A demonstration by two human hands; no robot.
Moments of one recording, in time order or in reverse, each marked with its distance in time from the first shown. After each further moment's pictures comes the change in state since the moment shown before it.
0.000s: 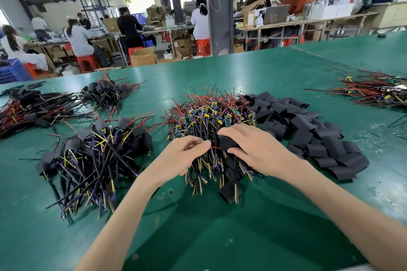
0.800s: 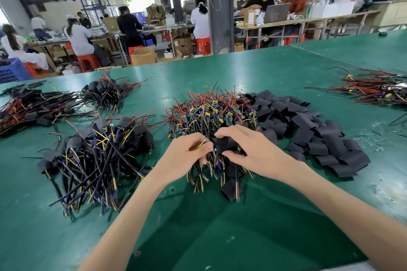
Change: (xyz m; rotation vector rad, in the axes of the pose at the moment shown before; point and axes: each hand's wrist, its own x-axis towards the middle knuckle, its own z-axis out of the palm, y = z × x) left_hand -0.004 0.010 0.008 0.230 0.064 0.191; right_hand 0.000 -0.011 0.005 0.371 0.052 0.054
